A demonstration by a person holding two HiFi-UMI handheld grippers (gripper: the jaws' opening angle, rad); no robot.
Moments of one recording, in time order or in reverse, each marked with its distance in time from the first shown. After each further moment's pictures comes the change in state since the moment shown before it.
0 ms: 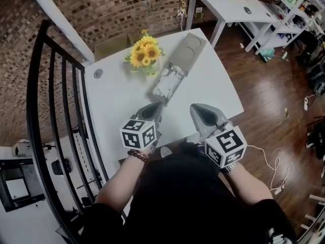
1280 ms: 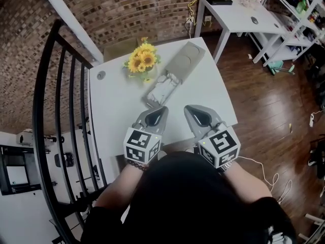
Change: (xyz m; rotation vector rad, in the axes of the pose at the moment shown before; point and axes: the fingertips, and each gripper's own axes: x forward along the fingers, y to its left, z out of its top) left arm 0.009 -0.095 0.039 0.258 -0.070 0.068; right arm -0.023 -0.037 0.020 -0.061 -0.039 0.138
